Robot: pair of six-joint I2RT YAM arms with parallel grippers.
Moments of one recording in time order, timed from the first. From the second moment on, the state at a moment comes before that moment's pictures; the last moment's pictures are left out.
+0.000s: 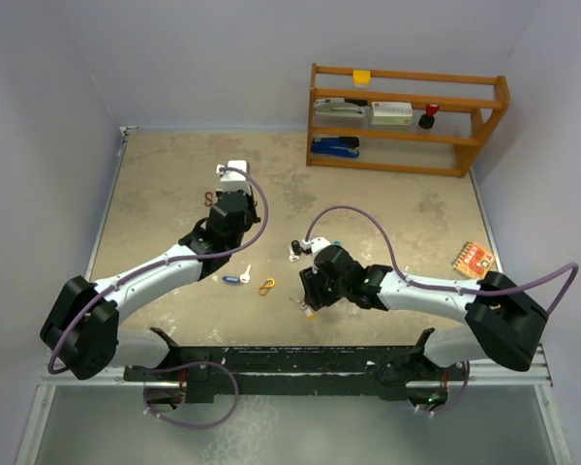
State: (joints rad) left arm -0.67 1.32 0.80 0.22 -0.54 -0.30; right arm 0.94 1.35 0.63 -0.17 0.02 0.39
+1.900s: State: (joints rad) left arm -0.67 1.32 0.80 0.23 -0.55 -0.28; right arm 0.99 1.42 0.62 -0.06 0.06 0.42
